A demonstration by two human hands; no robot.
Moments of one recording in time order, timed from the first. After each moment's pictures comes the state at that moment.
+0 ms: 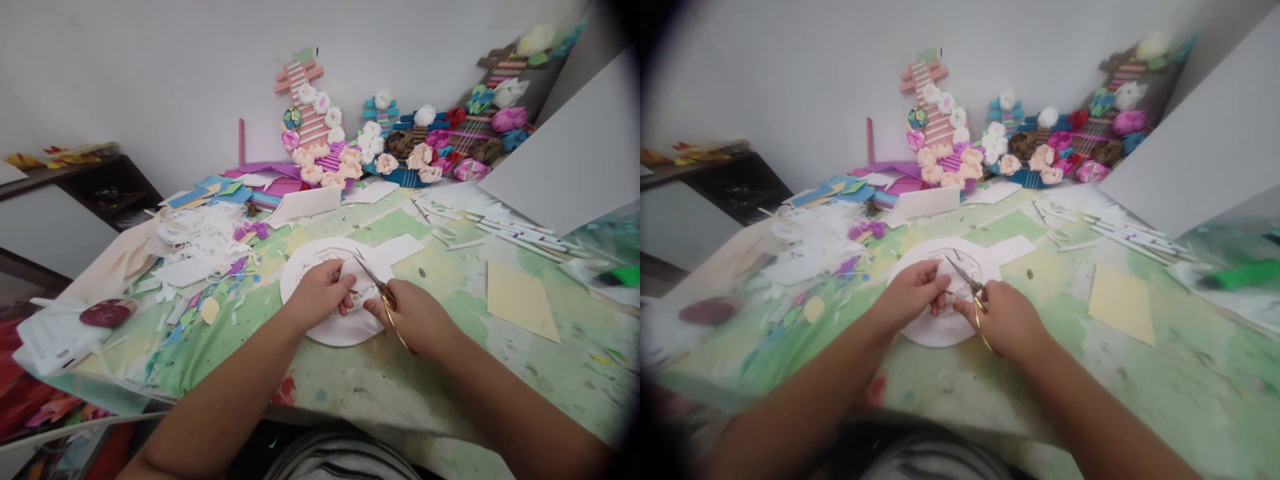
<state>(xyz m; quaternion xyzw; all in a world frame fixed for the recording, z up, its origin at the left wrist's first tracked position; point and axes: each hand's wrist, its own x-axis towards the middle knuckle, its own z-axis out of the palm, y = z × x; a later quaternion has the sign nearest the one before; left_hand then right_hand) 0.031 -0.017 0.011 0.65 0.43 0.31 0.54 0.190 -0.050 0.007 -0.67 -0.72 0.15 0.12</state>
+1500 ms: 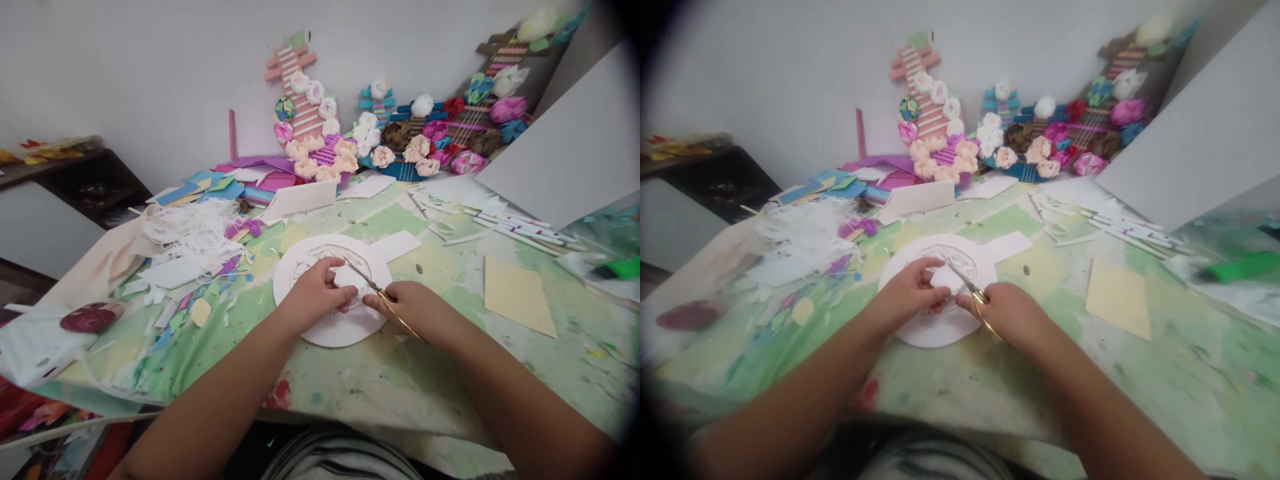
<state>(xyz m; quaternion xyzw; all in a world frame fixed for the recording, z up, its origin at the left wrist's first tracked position) 0.033 -0.017 0.007 0.61 0.50 0.30 0.54 0.204 -0.037 0.005 -0.67 -0.70 0.25 0.04</state>
